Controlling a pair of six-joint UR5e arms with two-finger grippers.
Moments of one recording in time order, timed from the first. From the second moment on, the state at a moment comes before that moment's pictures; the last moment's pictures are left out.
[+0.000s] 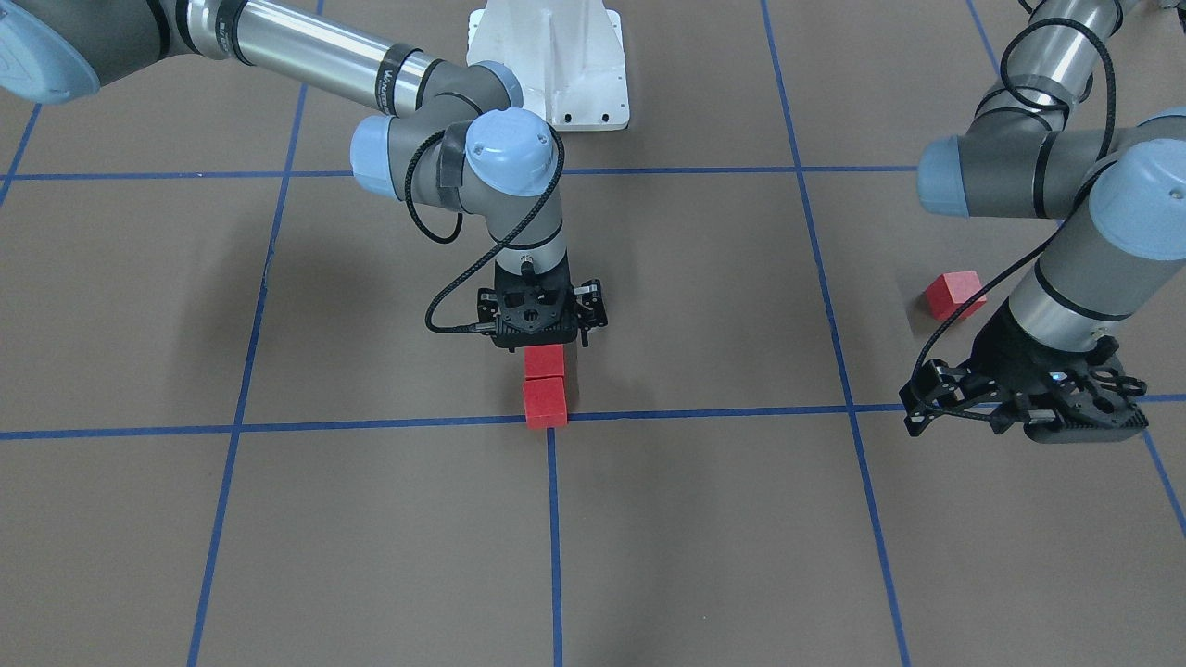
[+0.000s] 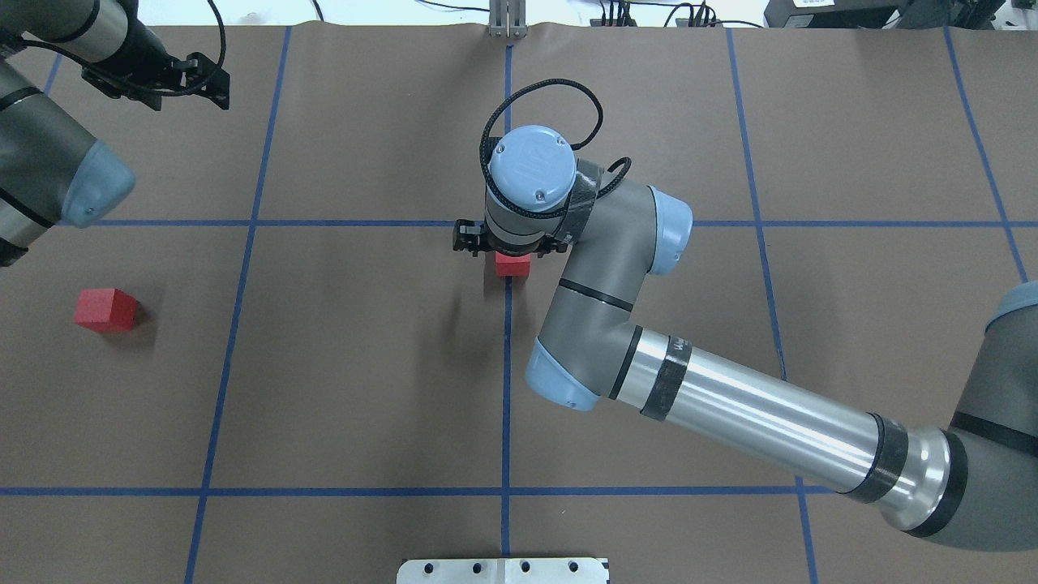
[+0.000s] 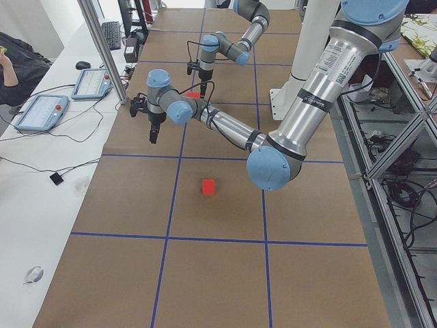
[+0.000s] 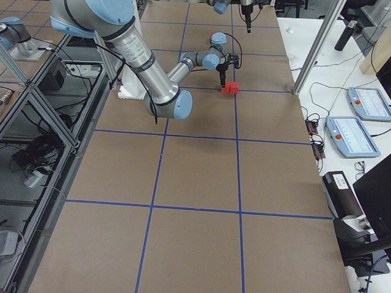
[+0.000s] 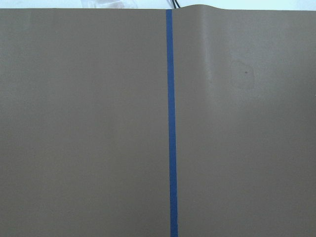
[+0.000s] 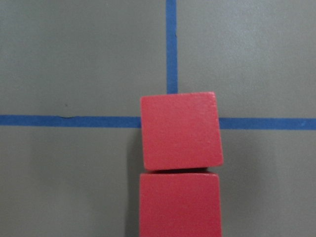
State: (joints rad) left arm -1.08 -2.07 -1.51 -1.85 -2.10 -0.80; right arm 0.56 -0.69 1.34 -1.37 1.80 1.21
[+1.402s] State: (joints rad) left arm -1.00 -1.50 -1.76 -2.15 -2.02 -0.95; right arm 0.81 -0.82 1.50 -1.46 2.02 1.04
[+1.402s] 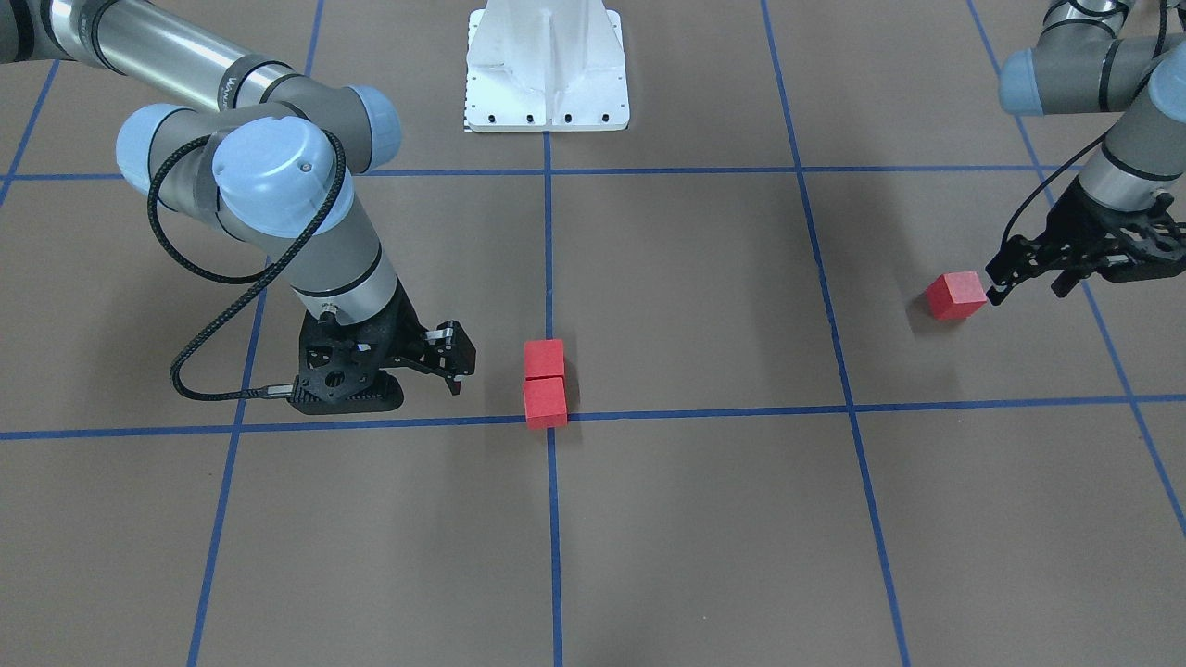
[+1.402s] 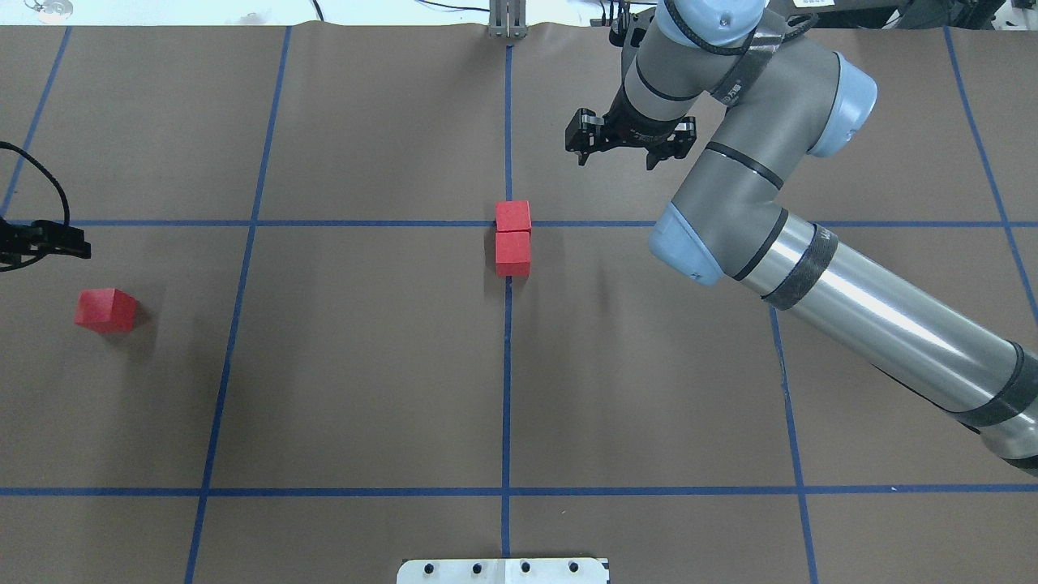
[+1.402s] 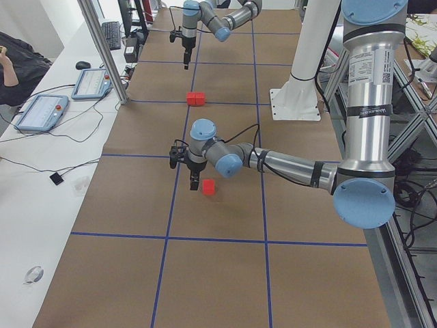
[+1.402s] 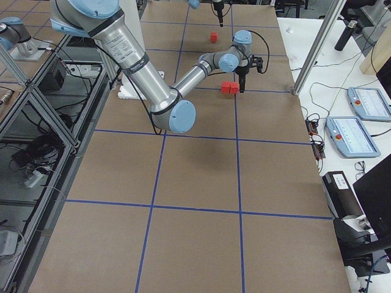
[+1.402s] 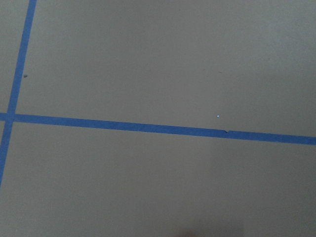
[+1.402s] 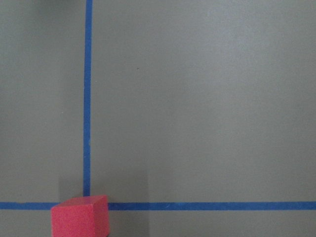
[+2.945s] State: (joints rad) left arm -0.85 -1.53 -1.67 -2.18 -1.93 -1.01; right arm 0.81 -0.84 1.50 -1.46 2.02 1.04
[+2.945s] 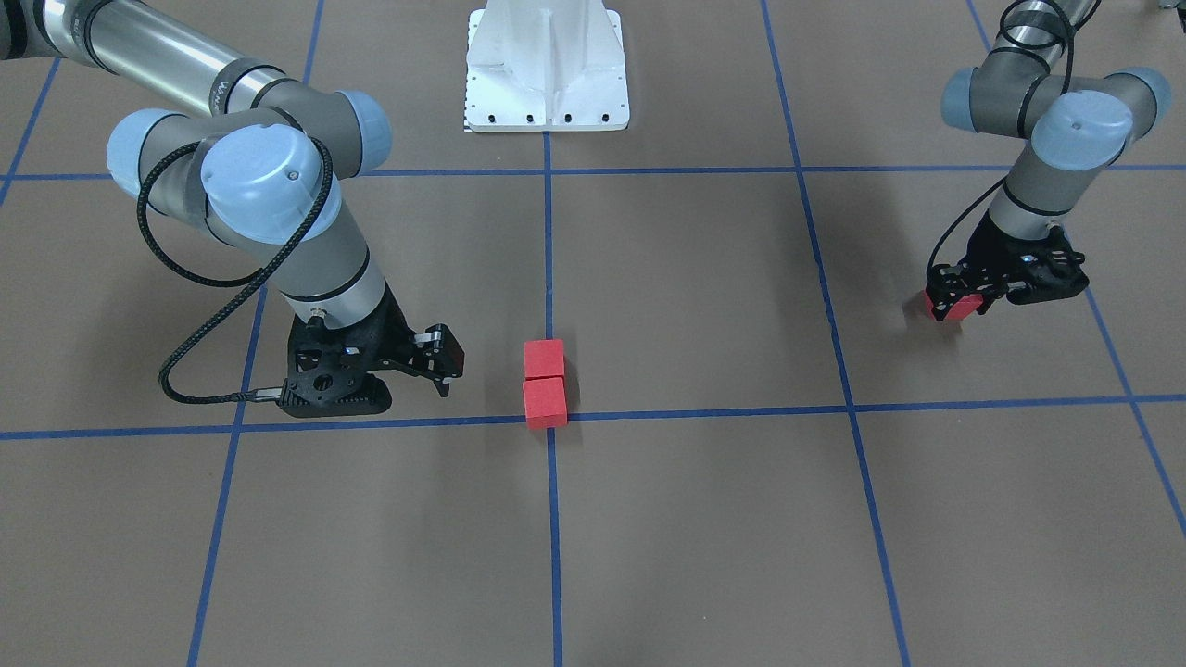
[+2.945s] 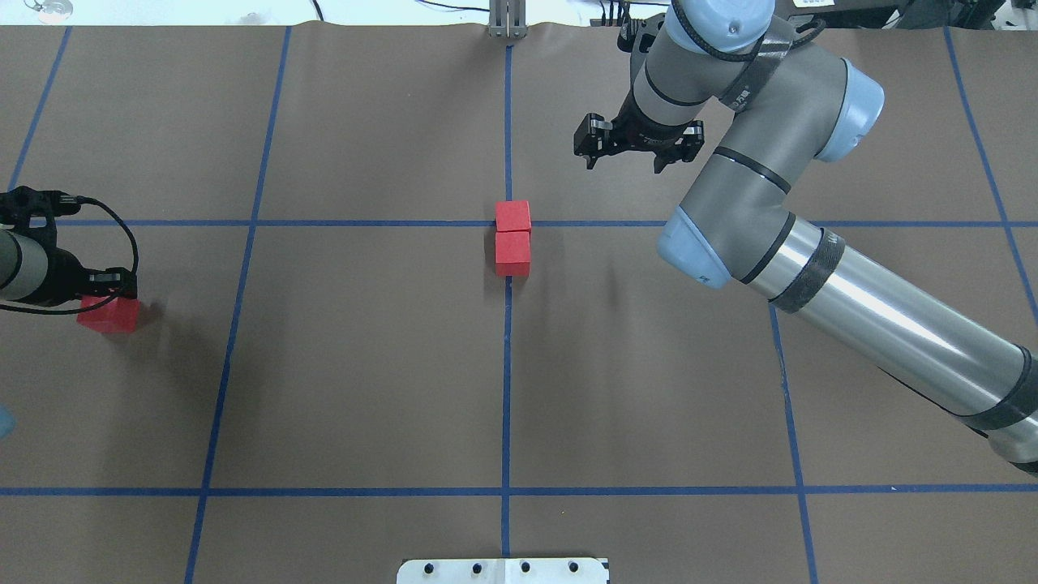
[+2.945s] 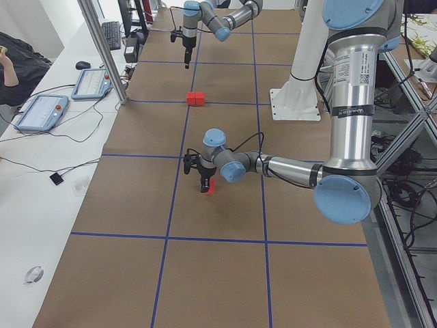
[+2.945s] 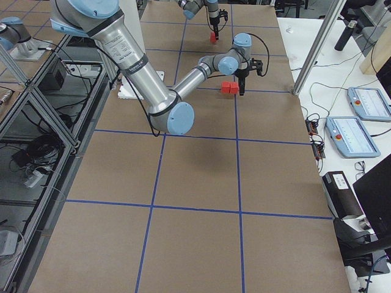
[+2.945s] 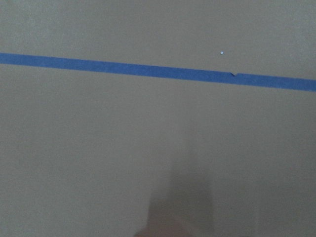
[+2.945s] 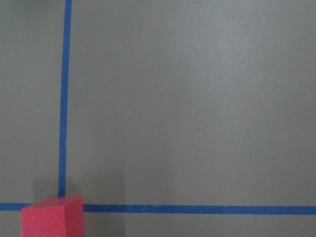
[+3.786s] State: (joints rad) left arm -0.89 -1.69 -1.80 -1.89 -1.93 -1.10; right arm 0.82 -0.84 1.53 -1.46 2.02 1.04
